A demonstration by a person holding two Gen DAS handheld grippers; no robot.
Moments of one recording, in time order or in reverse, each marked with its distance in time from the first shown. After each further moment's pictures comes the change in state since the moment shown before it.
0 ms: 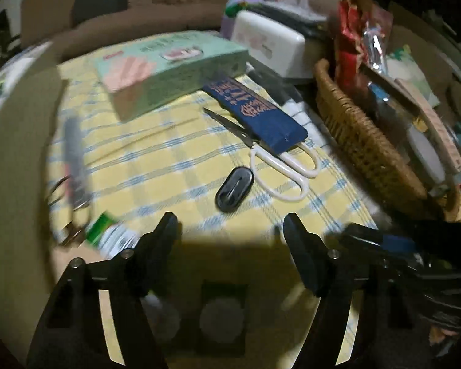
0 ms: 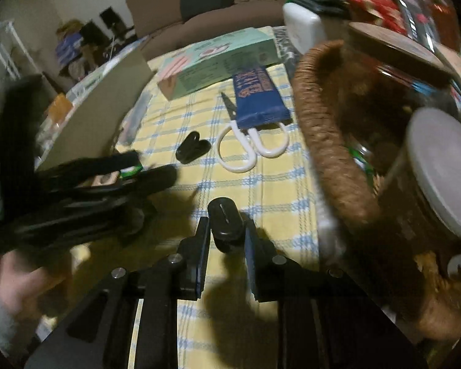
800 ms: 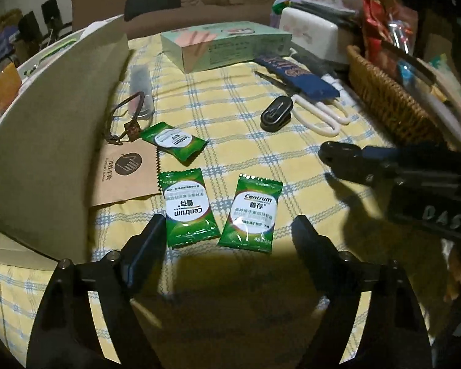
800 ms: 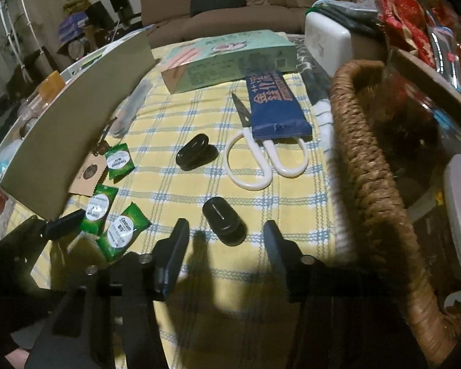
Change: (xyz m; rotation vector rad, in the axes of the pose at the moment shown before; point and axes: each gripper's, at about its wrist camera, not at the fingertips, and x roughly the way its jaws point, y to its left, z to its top) left arm -0.035 0.003 -0.086 -0.125 -0.063 0.212; right arm 0.034 0.027 0.010 -0.149 0.007 -0.106
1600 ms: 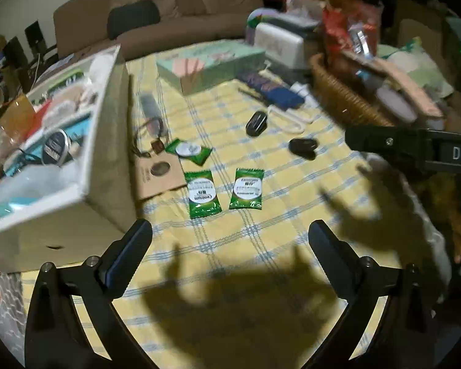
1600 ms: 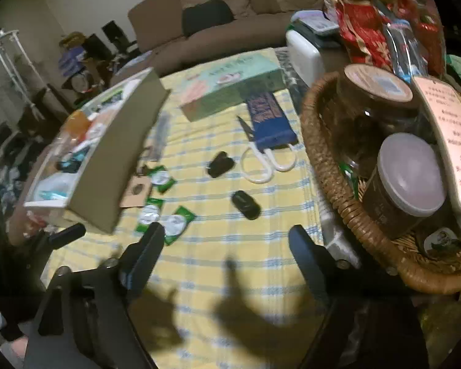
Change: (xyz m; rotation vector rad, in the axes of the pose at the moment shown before) left arm -0.068 0.003 -0.007 0.116 0.004 -0.031; right arm -0.076 0.002 -0.010 0.158 -0.058 0.061
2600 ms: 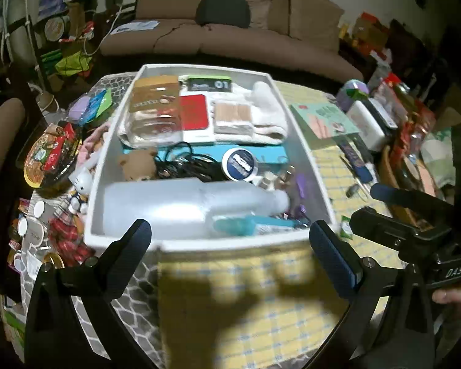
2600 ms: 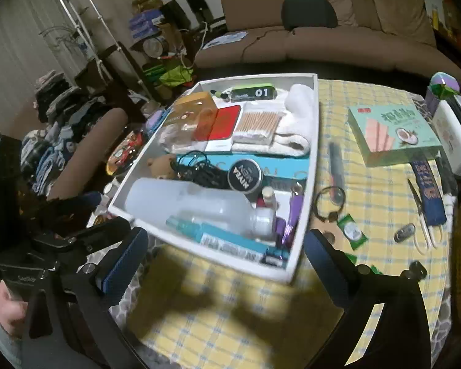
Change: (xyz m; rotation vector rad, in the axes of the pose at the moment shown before) left arm -0.145 0.244 0.024 -0.328 -0.004 0.013; right arm 0.016 0.264 0.061 -0.238 0.081 0.226
